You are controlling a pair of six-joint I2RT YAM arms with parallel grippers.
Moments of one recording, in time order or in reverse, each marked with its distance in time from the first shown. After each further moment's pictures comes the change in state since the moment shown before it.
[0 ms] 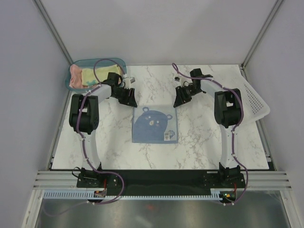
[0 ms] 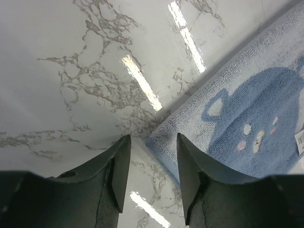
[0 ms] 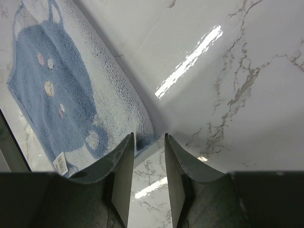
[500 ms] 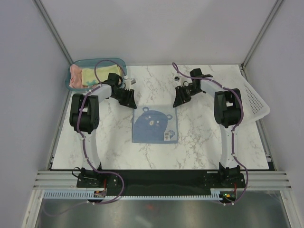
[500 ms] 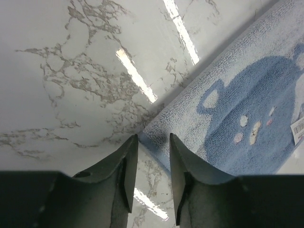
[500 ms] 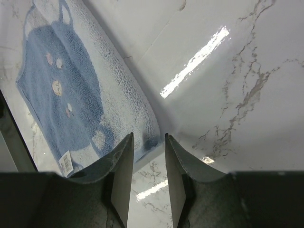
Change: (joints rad) left arm 0.001 0.013 0.014 -0.046 0.032 0.032; right arm -0.004 0.001 0.002 -0.009 -0.033 -0.004
